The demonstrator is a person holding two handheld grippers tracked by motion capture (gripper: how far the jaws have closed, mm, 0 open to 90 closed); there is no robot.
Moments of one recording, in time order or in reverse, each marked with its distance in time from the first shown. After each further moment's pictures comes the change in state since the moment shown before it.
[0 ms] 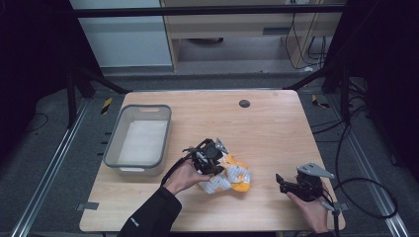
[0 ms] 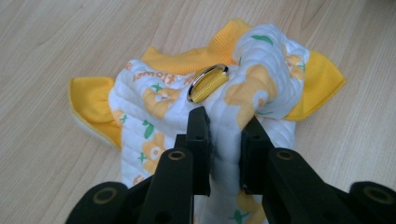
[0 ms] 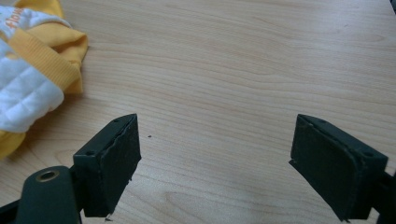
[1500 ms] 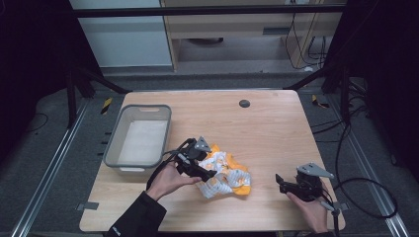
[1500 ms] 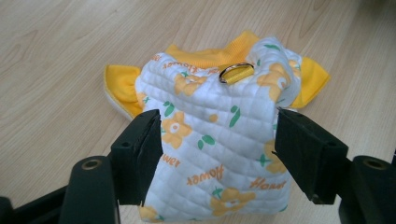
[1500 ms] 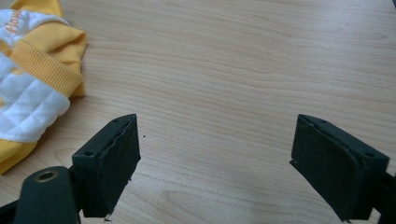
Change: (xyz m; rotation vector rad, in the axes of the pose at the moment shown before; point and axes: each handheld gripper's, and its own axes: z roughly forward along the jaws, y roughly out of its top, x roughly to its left) left arm 0.008 -0.033 -0.038 -0.129 0.020 -0.056; right arm 0.000 0.000 0.001 0.007 -0.002 -0.003
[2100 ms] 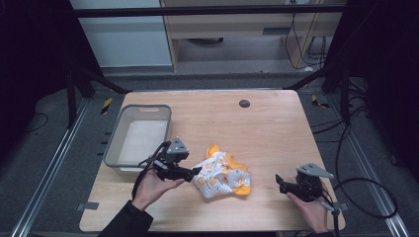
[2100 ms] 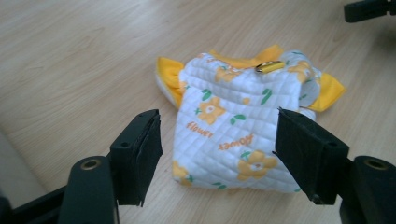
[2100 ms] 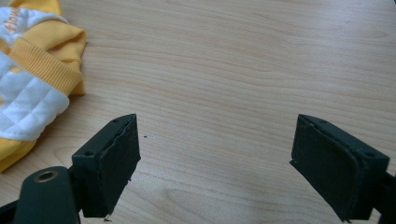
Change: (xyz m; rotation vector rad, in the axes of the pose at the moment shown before) left arm 0.010 -0.044 -0.035 -0.167 0.111 -0.141; right arm 0.000 -0.001 0.000 0.005 0.001 0.001
